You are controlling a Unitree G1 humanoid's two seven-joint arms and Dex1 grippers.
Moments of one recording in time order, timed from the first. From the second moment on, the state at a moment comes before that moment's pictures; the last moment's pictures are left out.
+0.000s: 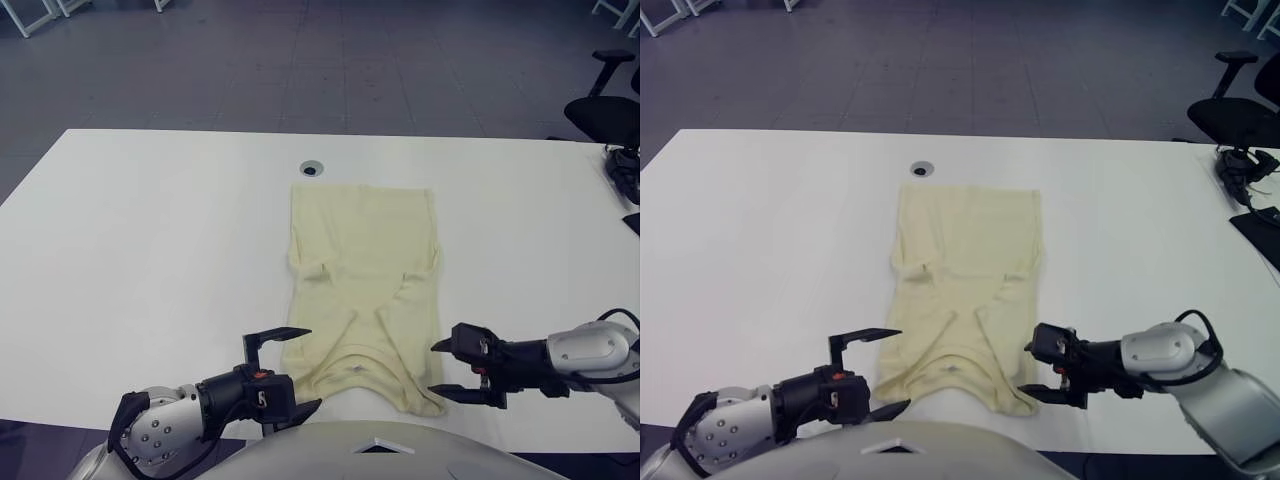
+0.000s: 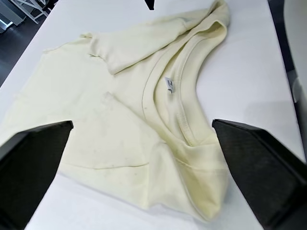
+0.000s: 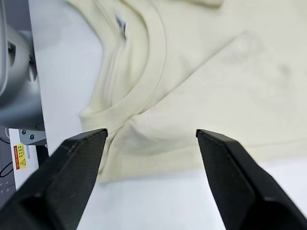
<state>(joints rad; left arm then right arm) 0.62 0.76 -0.20 -0.80 0.16 -0.02 -0.75 0.28 -1.12 -0.01 -0.81 0.45 0.81 0.98</state>
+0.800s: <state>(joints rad) 0.37 0.59 -0.06 -0.66 0.05 0.05 -0.55 -0.38 -0.64 0.47 0.17 -0.22 0.01 0.72</state>
